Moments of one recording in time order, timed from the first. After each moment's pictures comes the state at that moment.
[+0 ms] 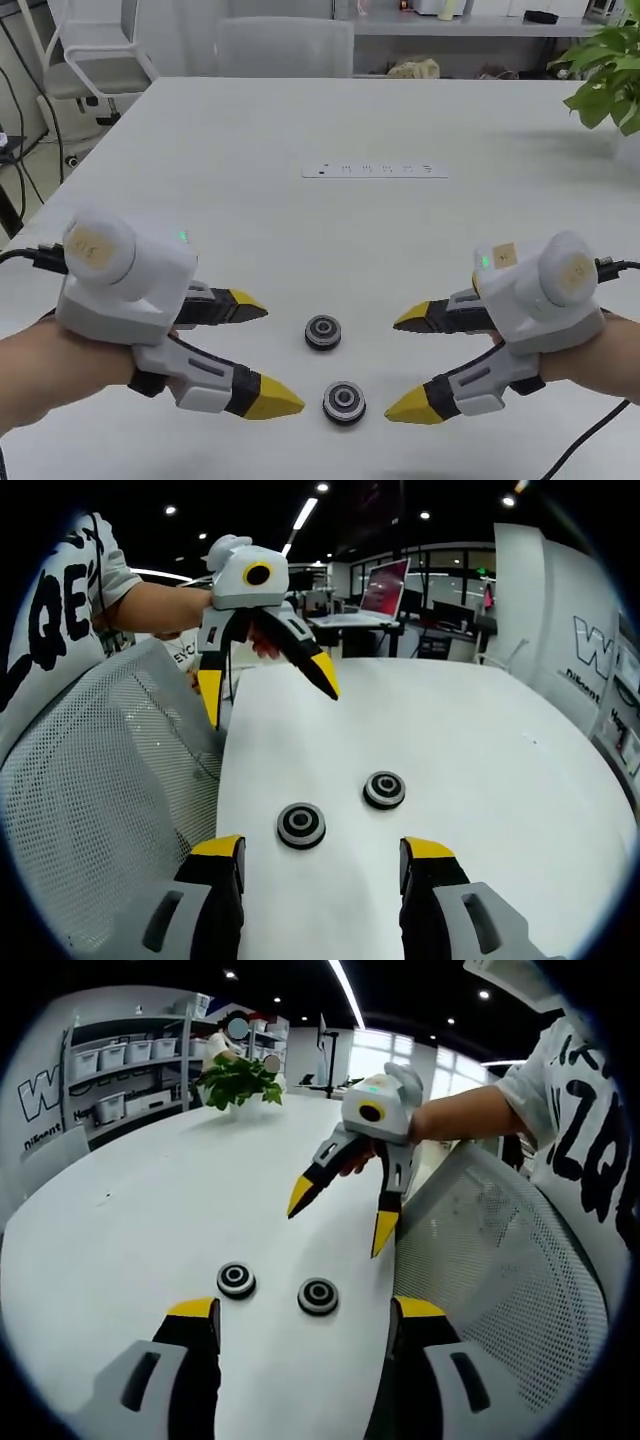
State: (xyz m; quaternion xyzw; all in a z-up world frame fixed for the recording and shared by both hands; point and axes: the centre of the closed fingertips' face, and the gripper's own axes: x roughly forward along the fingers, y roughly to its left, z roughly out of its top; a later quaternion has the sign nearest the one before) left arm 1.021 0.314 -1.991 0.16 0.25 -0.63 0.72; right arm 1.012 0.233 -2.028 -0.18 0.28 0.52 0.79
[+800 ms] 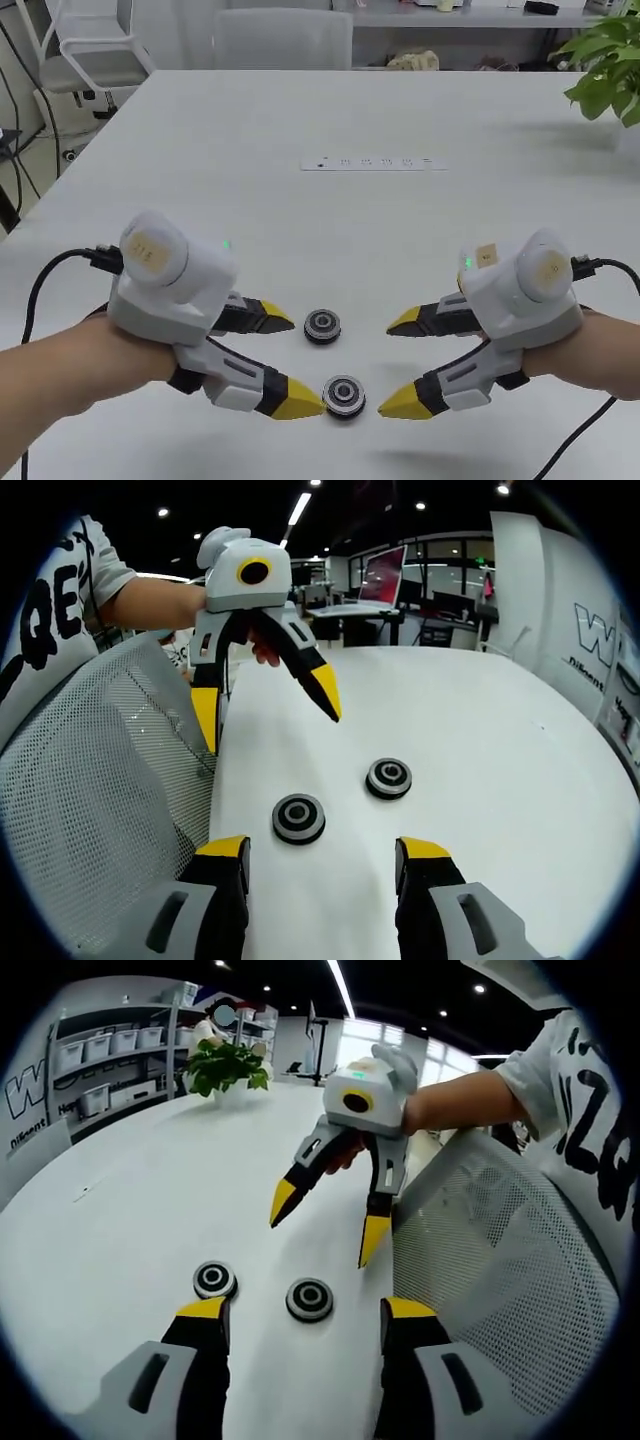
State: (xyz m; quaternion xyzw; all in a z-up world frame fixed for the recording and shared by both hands) left arm 1.016 0.291 -2.014 0.17 0.27 -0.65 0.69; right arm 1.014 0.236 -2.047 -0.17 0.30 0.53 0.78
